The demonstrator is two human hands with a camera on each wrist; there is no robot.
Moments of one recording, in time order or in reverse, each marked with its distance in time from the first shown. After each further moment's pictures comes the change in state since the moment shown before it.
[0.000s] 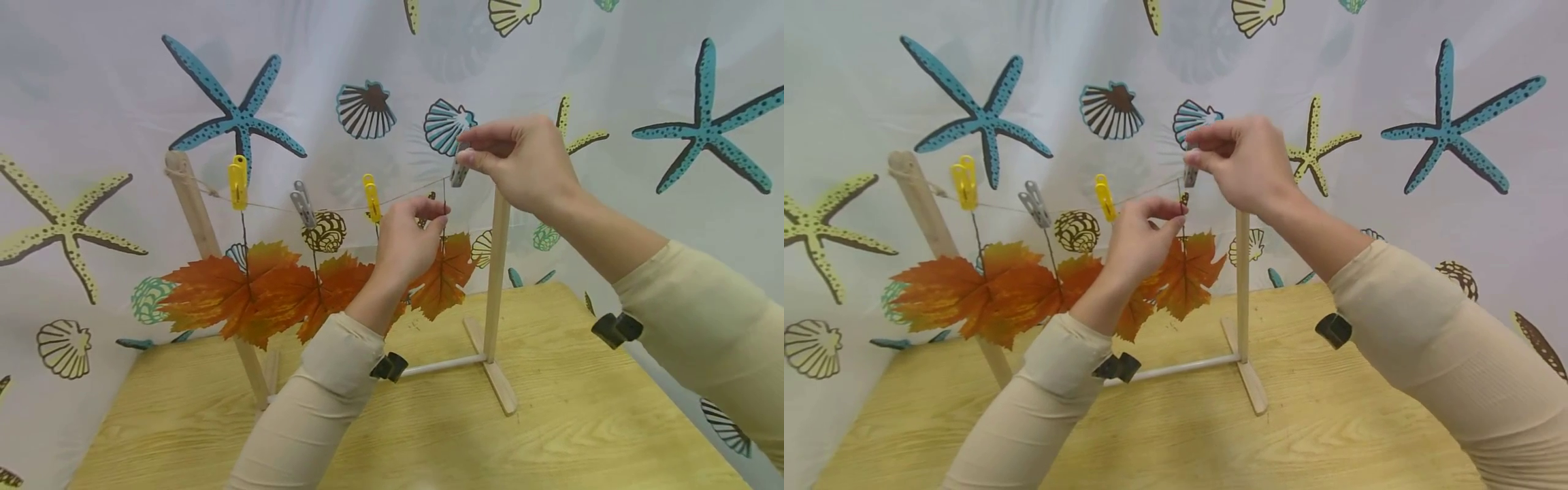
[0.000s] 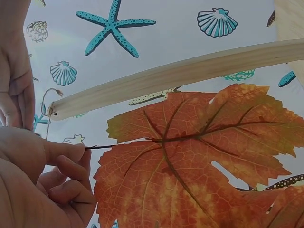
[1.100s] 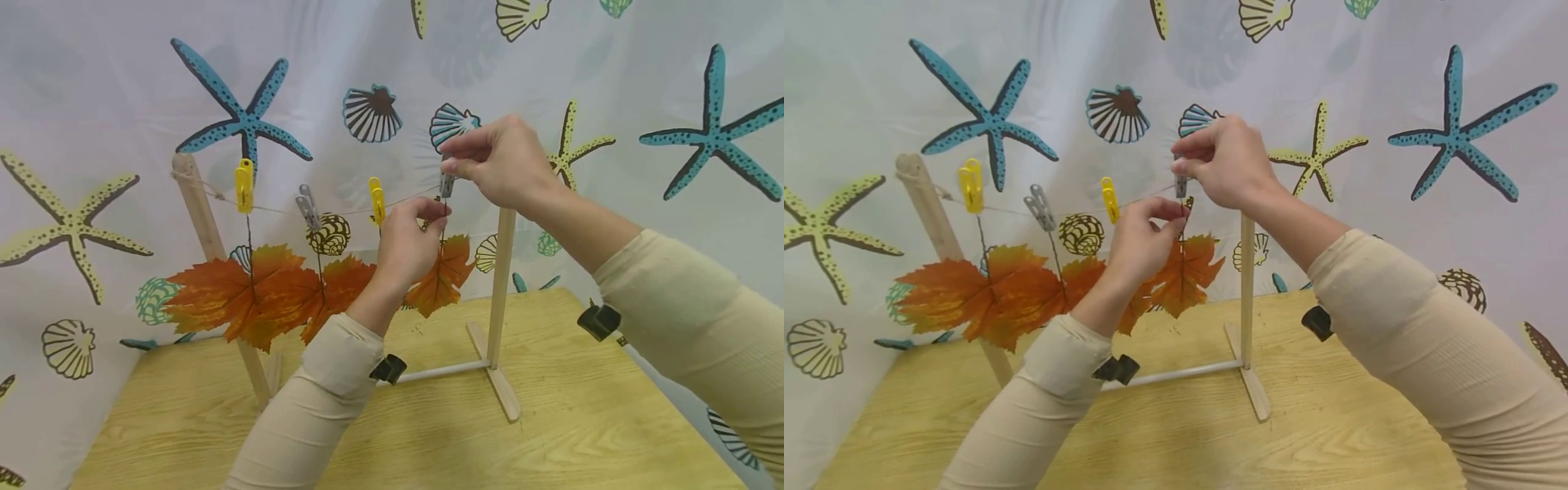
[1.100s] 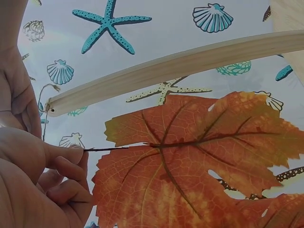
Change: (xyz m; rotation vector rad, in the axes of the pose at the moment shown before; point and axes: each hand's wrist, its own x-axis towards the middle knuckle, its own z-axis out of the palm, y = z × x) left_hand 0.004 -0.003 -0.004 0.030 -0.002 -0.014; right_hand 0.020 -0.010 0.017 -0.096 -0.124 0.084
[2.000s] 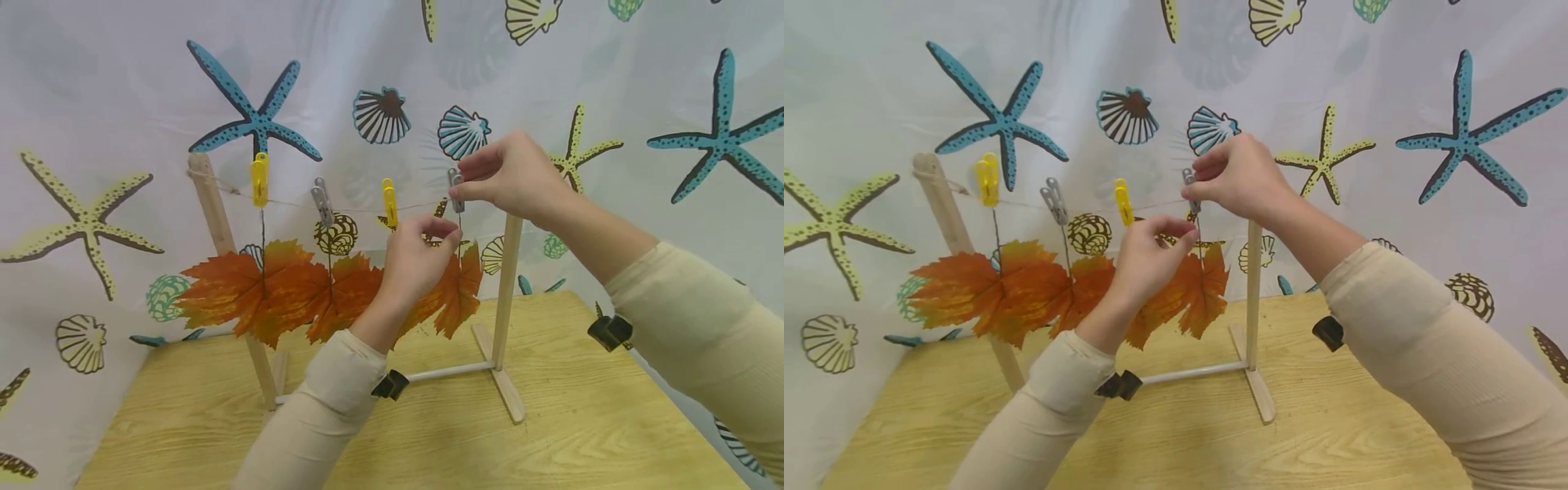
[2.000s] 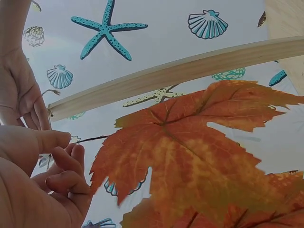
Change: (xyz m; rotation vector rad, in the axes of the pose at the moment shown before) left_hand -0.016 -0.011 0.000 -0.062 0.003 0.008; right_hand -0.007 0.007 -0.003 0.014 -0.138 0.033
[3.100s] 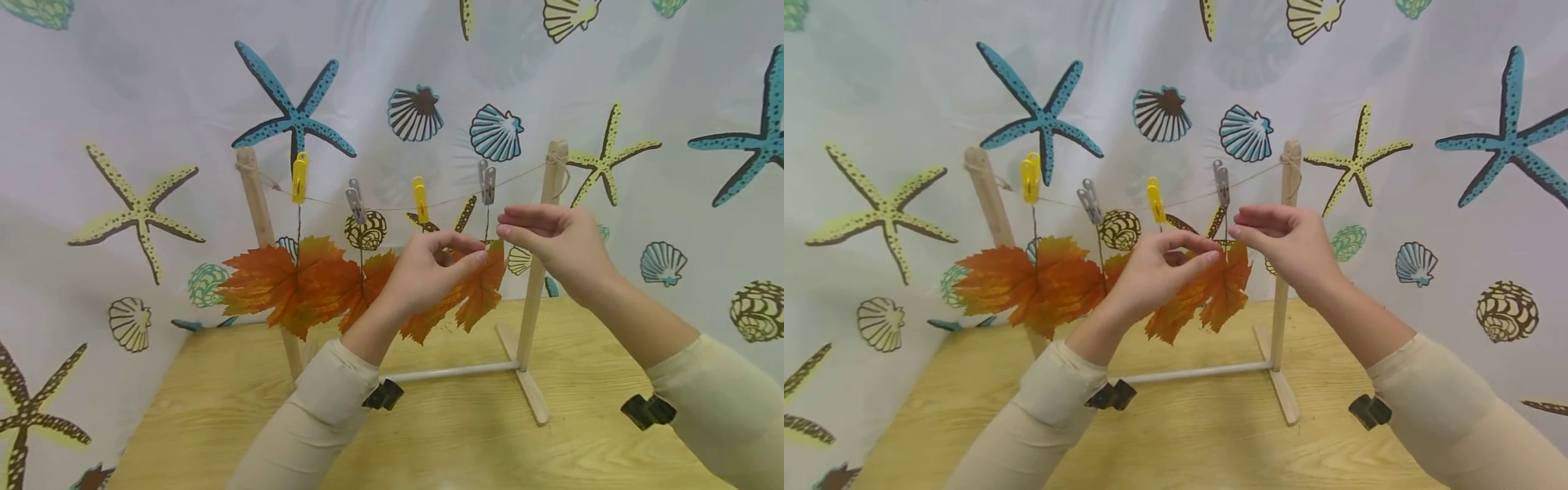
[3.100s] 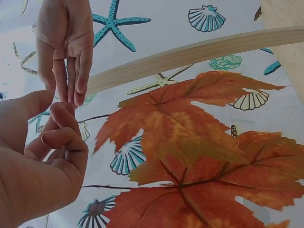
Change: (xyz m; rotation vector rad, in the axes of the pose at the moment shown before) left_hand -0.030 -0.014 -0.041 -0.163 -0.270 0.055; right_hand -0.051 0.053 0.049 0.369 0.080 0.045
